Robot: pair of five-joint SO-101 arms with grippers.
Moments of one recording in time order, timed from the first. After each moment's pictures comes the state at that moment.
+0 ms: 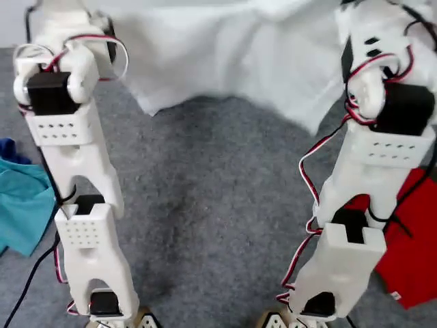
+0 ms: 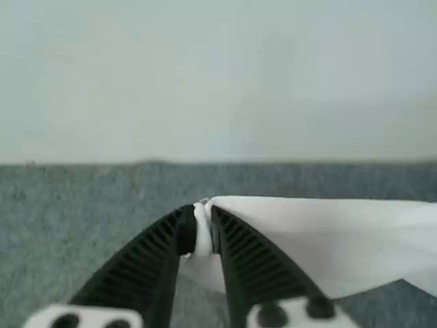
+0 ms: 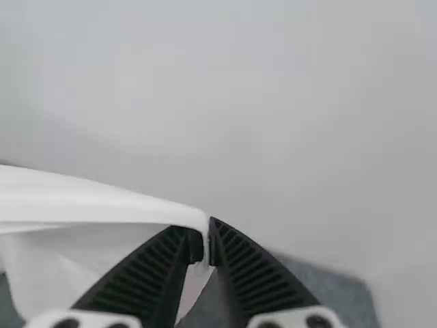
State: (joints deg) left arm -6.2 37.8 -90.4 97.2 2.9; right arm 3.3 20.5 -81.8 86.0 26.6
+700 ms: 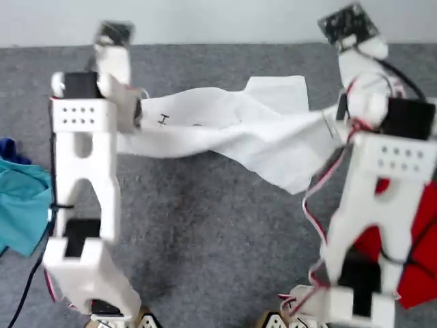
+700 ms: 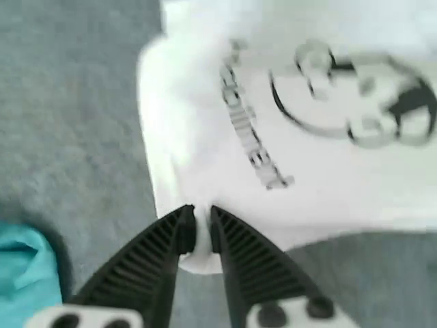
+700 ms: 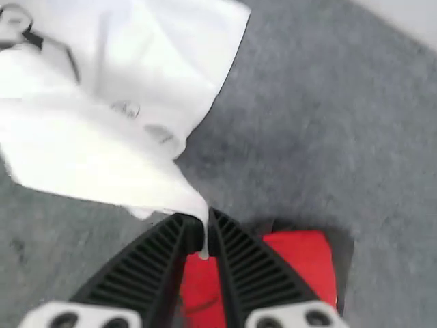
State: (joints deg) left arm -1.1 9.7 -21.3 99.4 -4.4; right arm 6.2 -10.8 -26.9 100.6 32.0
